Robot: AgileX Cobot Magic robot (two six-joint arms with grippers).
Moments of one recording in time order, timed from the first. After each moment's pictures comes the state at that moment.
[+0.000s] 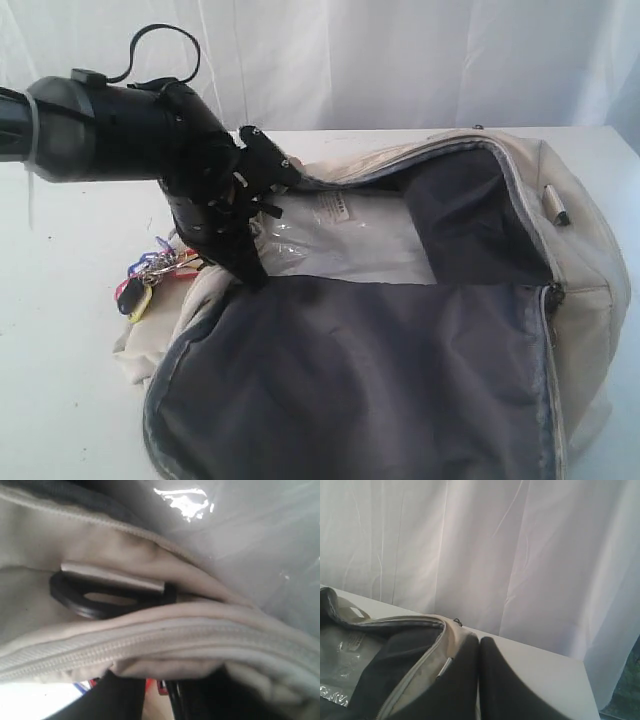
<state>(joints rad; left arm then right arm) -0.70 1.88 -1.36 0.43 0.78 -0.04 1.50 0.00 -0.41 -1.37 1.14 0.92</state>
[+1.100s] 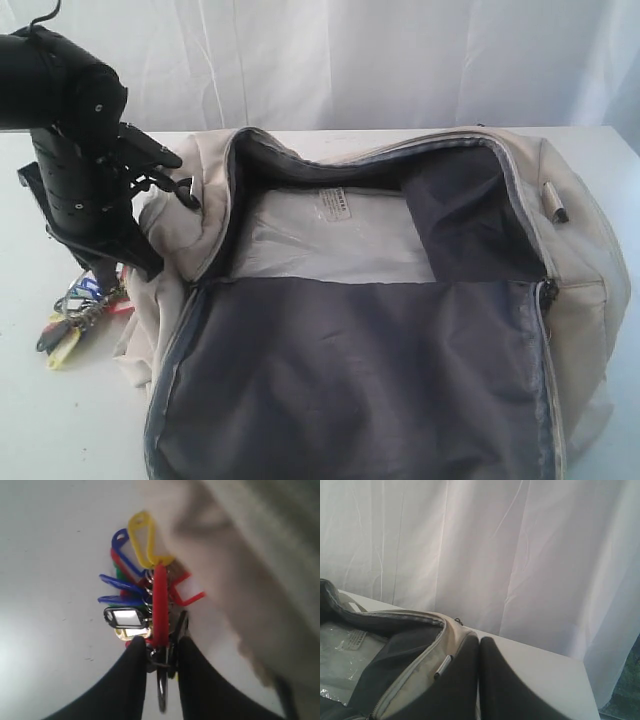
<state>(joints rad) -0.46 1.78 -1.32 0.29 1.07 0.02 1.50 0.00 -0.41 -1.37 1.14 0.92</state>
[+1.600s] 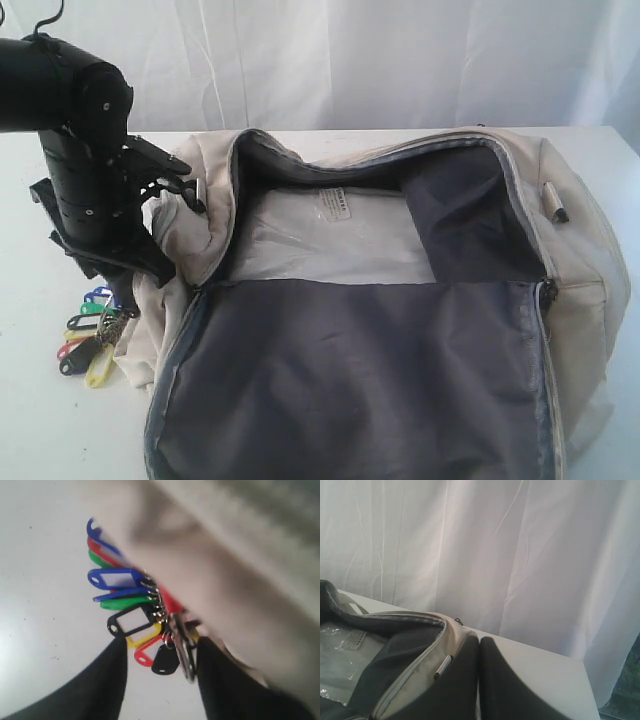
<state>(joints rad) -0.46 1.80 -1.34 0.20 1.11 0.05 1.50 0.00 -0.41 -1.37 1.14 0.92</state>
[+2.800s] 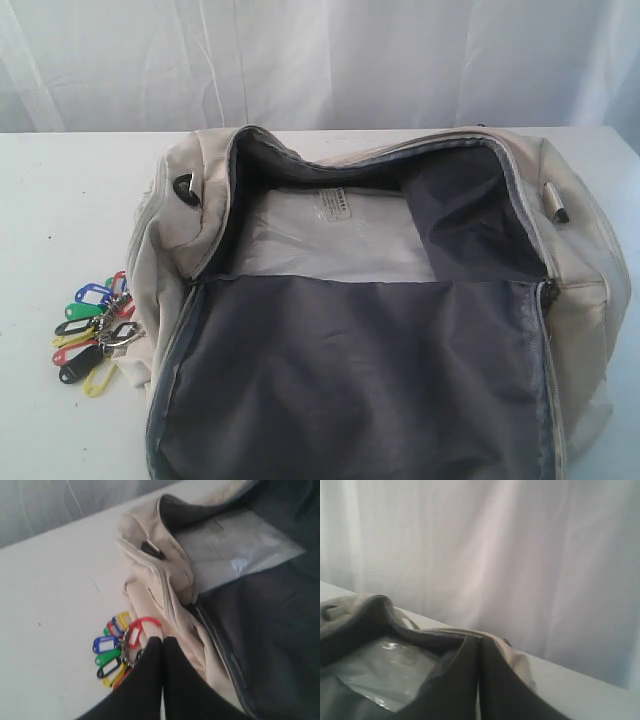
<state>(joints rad) -0.46 0.49 -0.74 -0.02 0.78 0.10 1.50 0.00 -0.40 -1.33 0.97 0.95</state>
